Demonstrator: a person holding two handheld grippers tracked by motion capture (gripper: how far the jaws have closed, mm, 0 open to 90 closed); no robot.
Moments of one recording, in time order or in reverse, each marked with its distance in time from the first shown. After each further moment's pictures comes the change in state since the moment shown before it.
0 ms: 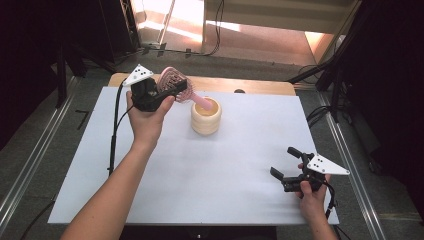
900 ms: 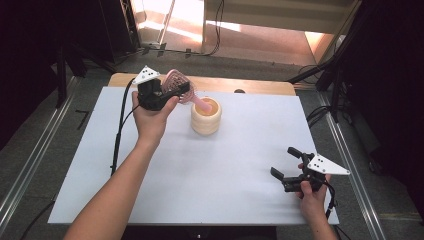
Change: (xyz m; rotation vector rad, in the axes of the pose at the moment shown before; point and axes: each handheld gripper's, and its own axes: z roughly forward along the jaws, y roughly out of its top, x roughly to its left) left arm 0.010 -0.011 0.020 0.058 0.022 -0.003; right arm 0.000 0.000 0.000 -0.003 0.004 0.002
